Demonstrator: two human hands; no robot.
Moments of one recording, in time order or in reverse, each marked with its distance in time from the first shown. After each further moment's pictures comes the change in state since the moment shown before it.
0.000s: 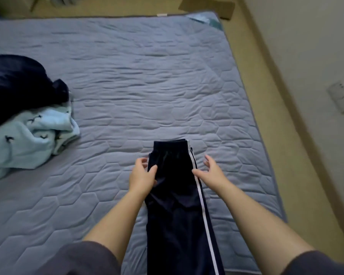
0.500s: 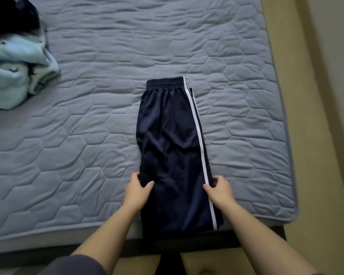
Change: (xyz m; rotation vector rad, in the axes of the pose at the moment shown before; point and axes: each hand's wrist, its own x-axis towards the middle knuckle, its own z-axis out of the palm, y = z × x) left_hand -0.091 -0.193 0.053 0.216 -0.116 -0.238; right_hand -0.065 0.211 0.040 -0.305 0.089 0.329
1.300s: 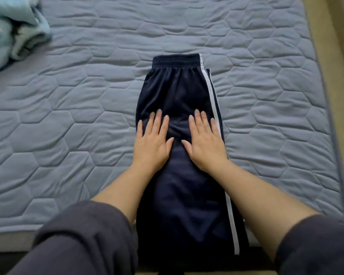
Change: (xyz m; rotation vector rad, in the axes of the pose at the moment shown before) left_hand 0.091 0.033 0.036 0.869 0.354 0.716; right_hand 0.089 -0.068 0.051 -0.932 0.364 -0.843
